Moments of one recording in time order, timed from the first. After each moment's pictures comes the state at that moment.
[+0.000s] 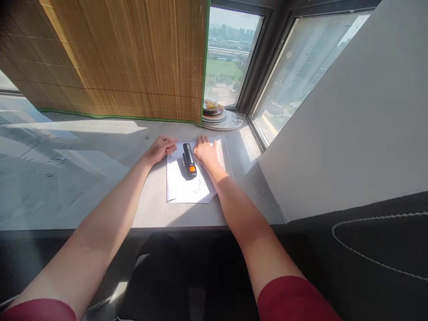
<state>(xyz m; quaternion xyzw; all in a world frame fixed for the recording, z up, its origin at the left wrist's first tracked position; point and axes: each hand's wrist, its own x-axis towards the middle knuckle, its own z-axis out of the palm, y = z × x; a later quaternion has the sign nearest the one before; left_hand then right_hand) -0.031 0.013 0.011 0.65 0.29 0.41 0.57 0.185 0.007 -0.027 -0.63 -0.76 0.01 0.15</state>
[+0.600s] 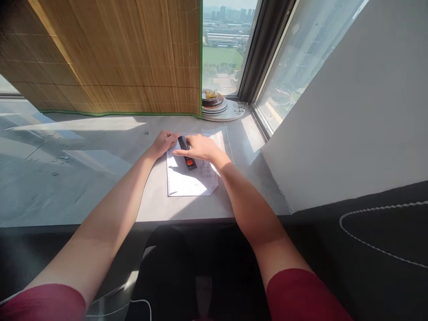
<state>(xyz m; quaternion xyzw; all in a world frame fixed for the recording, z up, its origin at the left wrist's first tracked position) -0.021 0.016 0.003 0.66 0.41 0.40 0.48 0.190 -0.032 0.037 -0.50 -0.83 0.18 0.17</state>
